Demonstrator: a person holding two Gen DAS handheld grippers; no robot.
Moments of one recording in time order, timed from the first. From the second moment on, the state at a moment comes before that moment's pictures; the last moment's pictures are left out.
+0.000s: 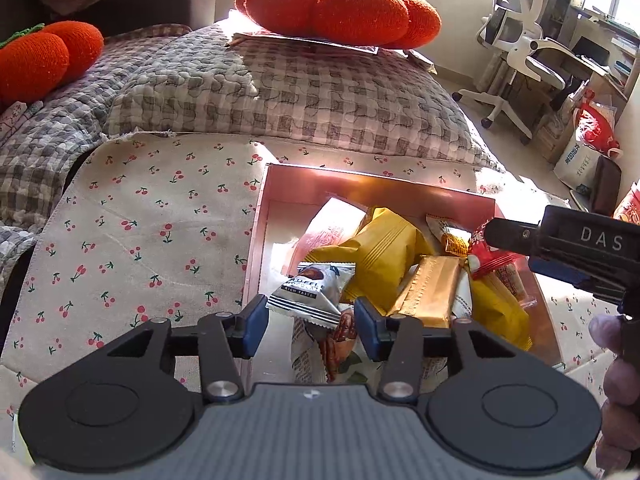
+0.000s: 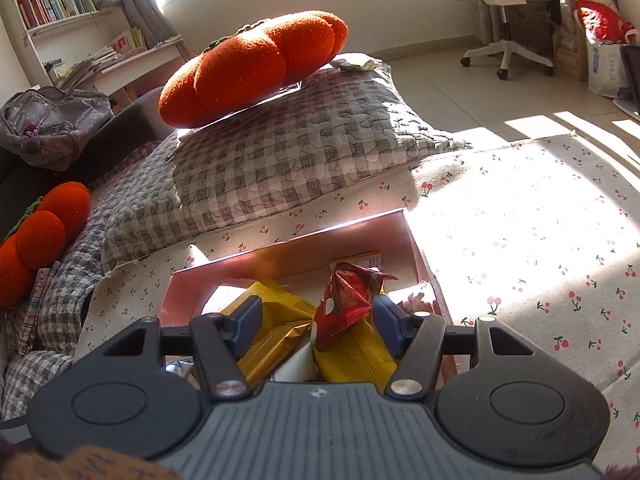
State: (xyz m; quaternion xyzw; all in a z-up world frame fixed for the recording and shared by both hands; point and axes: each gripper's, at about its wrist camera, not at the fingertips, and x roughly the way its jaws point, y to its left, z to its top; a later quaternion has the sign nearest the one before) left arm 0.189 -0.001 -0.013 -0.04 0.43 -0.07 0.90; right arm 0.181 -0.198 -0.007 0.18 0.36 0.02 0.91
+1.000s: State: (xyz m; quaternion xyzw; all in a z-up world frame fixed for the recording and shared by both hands) left arm 0.106 0.017 0.013 0.02 0.41 -0.09 0.91; right arm 0.117 -0.190 0.014 0.07 0.38 0.06 0.92
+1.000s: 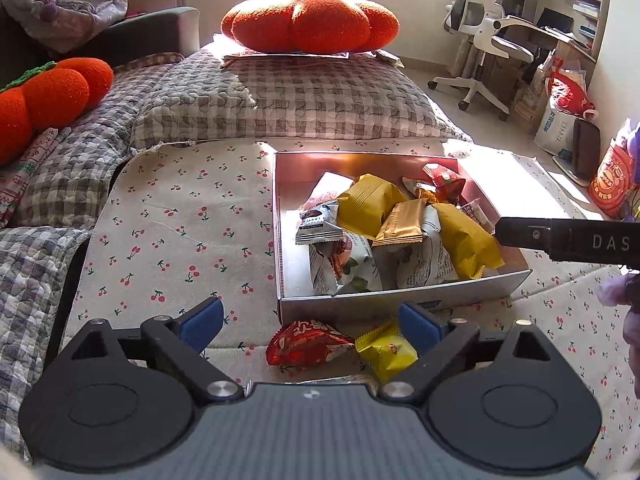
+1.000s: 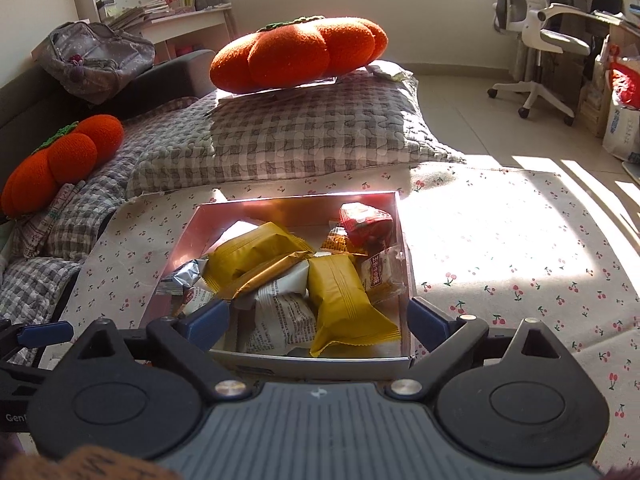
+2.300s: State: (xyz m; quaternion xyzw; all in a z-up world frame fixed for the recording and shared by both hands) left arm 0.071 0.094 -0.033 0.09 0.41 -0.09 0.90; right arm 0.063 -0.124 -0.025 -0.06 0.41 0.15 0.90
